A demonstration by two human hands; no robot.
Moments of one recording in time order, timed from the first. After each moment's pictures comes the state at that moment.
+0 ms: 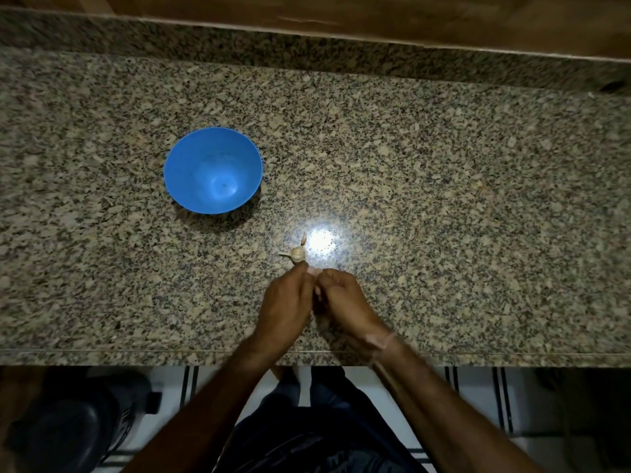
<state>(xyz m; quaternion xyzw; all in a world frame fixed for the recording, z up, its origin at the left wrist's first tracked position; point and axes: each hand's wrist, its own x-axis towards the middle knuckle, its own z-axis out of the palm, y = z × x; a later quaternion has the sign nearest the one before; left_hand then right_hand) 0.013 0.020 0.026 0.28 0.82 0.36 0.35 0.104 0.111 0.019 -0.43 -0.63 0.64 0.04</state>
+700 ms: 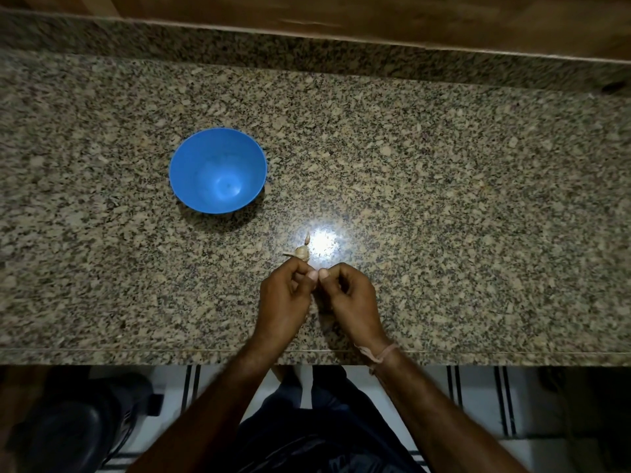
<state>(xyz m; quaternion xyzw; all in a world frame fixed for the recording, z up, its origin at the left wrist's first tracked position) 0.007 0.013 0.030 0.24 0.80 0.45 0.32 0.112 0.099 0.016 -0.44 -0.65 0.60 0.16</state>
